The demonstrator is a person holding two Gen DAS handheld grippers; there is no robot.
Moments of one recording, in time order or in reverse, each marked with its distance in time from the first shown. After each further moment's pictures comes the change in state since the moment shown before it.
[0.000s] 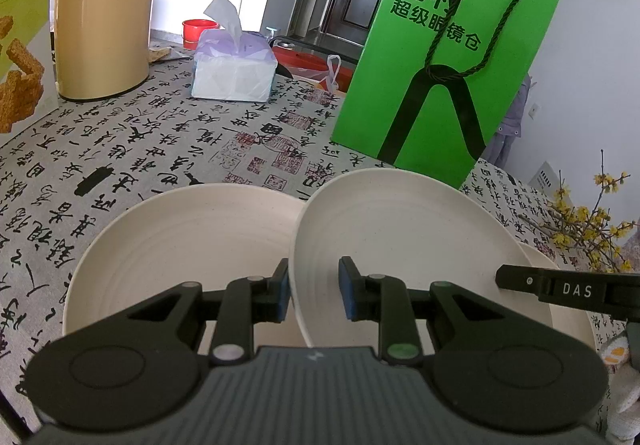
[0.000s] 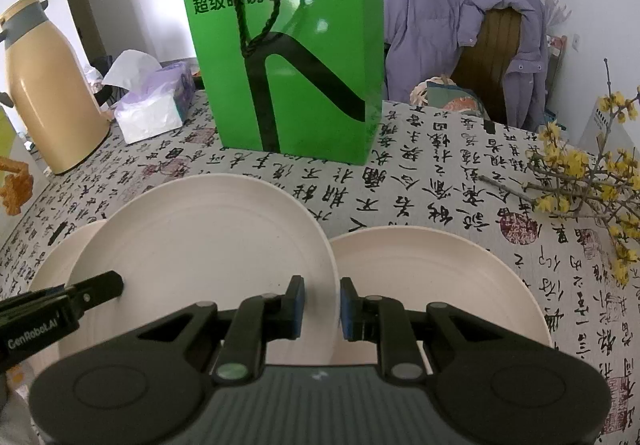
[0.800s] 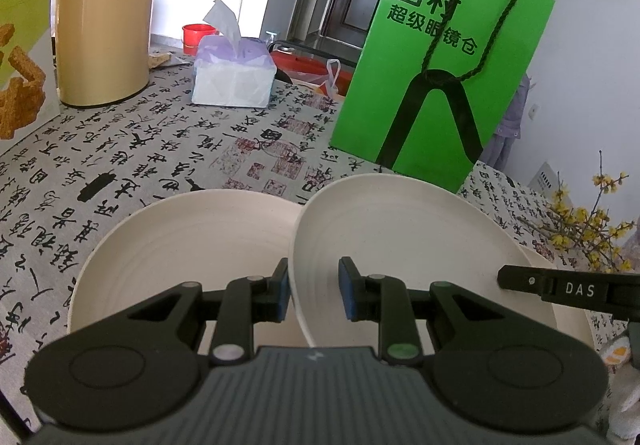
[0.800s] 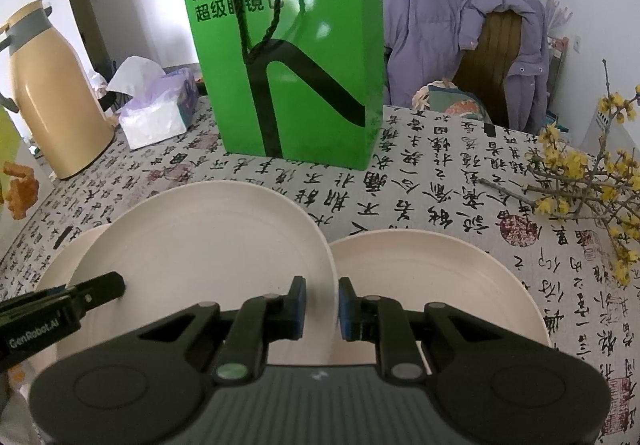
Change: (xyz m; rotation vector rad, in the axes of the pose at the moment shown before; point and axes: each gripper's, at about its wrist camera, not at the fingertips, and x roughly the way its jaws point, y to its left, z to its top) left arm -0.005 -0.001 0.000 0.007 -0.014 0.001; right arm -0.005 -0.001 0.001 0.008 -0.013 0.015
